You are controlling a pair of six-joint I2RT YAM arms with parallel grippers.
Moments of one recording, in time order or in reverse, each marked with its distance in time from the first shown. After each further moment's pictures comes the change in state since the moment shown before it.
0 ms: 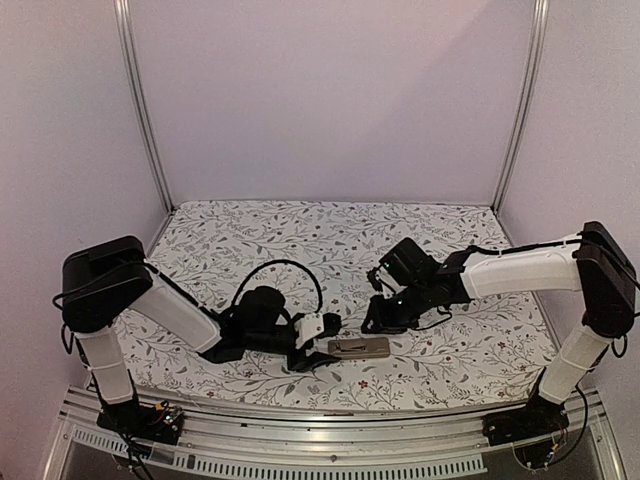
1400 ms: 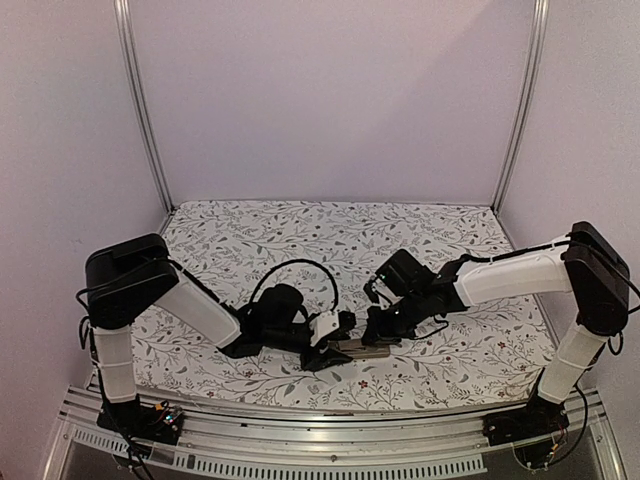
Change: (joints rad) left arm 0.000 0.130 0.137 -0.047 0.065 -0.060; right arm 0.024 0.040 -0.036 0.046 -0.045 0.026
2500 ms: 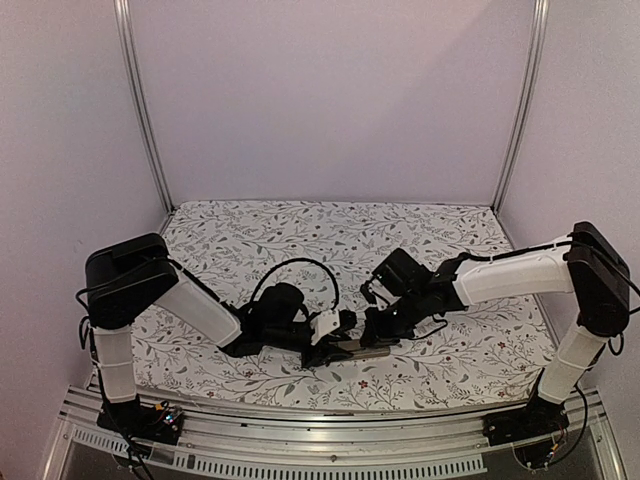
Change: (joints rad) left arm 0.001 0.000 0.011 -0.013 -0.002 0.008; right arm 0.018 -0.001 0.021 -0.043 -0.004 -0.017
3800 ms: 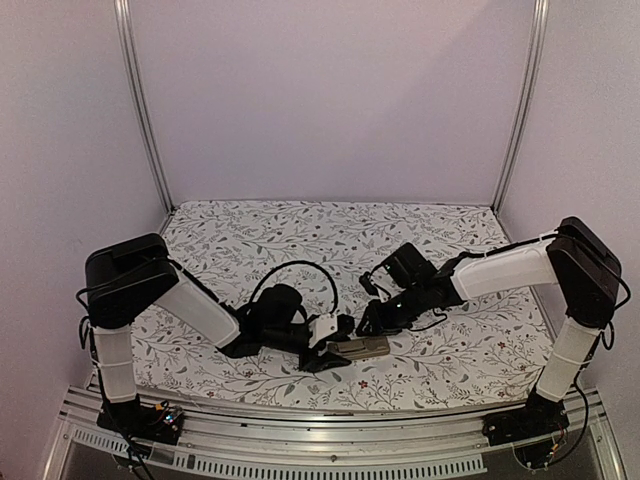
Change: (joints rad) left arm 0.011 0.000 -0.015 0.006 0.040 0.042; right arm -0.106 0.065 -0.021 0.159 -0.108 -0.167
